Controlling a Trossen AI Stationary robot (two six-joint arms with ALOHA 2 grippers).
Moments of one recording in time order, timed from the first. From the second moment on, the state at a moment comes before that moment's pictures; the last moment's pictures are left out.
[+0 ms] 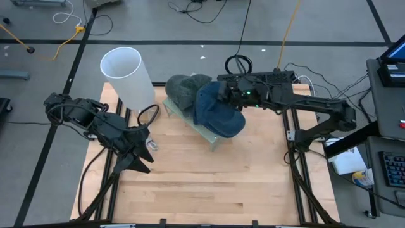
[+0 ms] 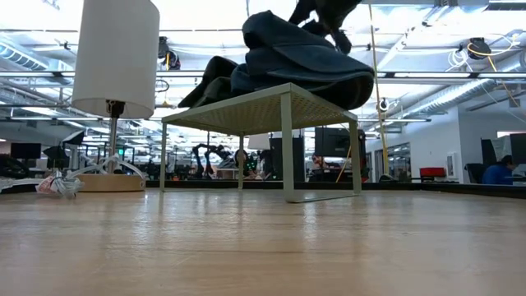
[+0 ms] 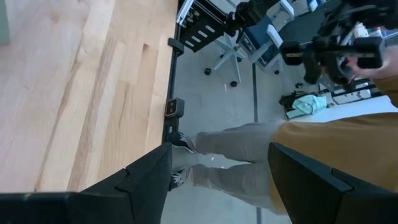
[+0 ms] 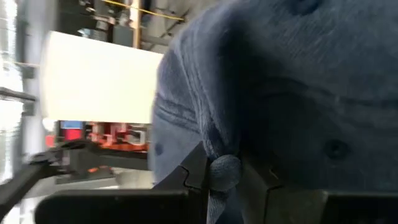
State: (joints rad) left arm -0.43 1.20 1.62 -0.99 0.21 -0.84; right arm -0.23 1.38 1.31 -0.34 0.12 1.45
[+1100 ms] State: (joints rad) left arm -0.43 1.20 1.62 -1.00 0.26 -0.63; right arm -0.17 1.18 1.31 -0.65 0.08 1.03
